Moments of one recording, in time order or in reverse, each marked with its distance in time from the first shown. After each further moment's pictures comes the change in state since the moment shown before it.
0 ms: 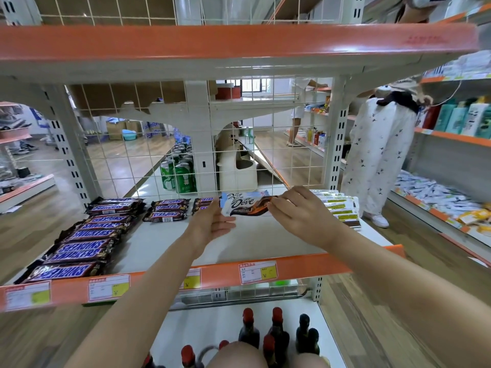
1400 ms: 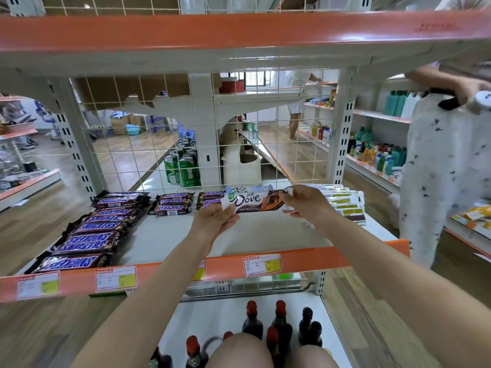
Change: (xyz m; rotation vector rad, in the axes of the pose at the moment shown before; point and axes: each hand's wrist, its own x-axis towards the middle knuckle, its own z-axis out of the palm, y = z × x) left_hand -0.010 -0.015 0.000 -0.036 0.012 0.172; right_hand 0.015 -0.007 0.002 1.376 -0.356 1.629
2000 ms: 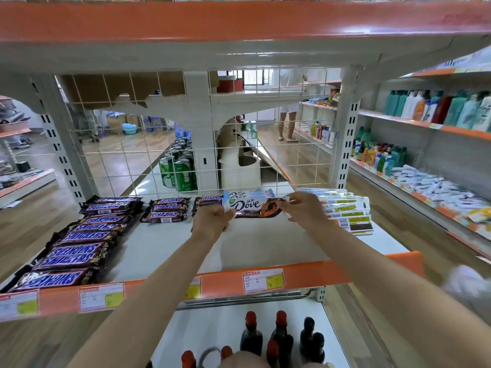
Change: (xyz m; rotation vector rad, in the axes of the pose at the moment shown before) left_hand 0.048 -0.008 0.003 0.590 0.171 0.103; right_hand 0.040 0.015 0.014 -0.255 0.171 -0.036
